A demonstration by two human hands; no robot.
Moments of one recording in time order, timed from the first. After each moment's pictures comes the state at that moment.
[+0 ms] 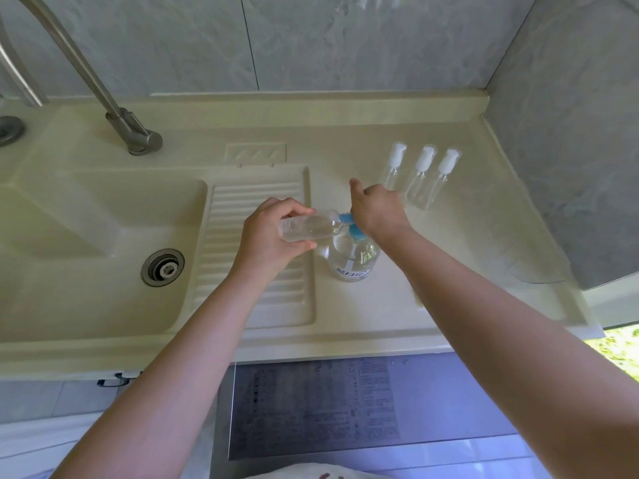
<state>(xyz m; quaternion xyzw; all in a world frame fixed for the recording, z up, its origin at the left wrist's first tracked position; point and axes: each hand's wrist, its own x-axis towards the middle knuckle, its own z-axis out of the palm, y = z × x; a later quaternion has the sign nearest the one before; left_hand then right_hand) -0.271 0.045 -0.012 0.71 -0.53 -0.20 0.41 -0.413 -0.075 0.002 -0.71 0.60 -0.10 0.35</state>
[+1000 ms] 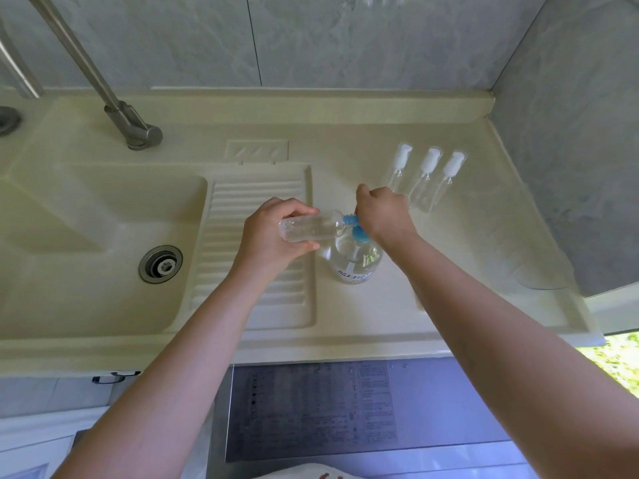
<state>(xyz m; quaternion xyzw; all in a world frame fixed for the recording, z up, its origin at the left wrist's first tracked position) -0.268 0.043 -0.016 0.71 -0.53 -0.21 0.42 -0.416 -0.067 0.009 -0.69 0.61 -0.14 0.37</state>
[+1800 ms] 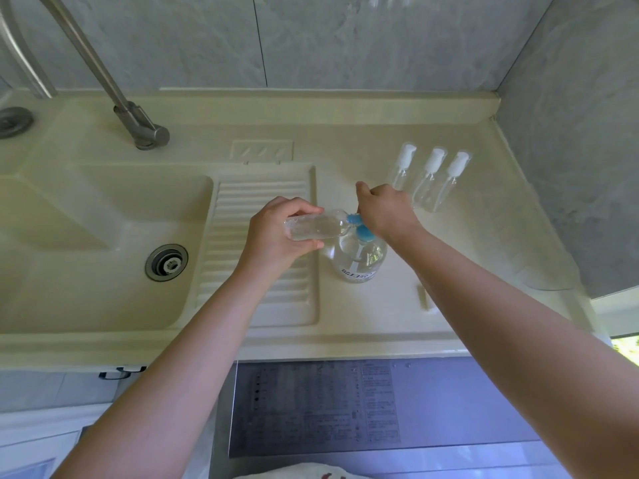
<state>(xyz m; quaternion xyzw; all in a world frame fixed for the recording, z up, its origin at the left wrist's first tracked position) -0.270 0.044 -0.014 0.70 -0.52 -0.22 0.43 -0.413 -0.075 0.008 -0.72 0.59 -0.09 0.36</state>
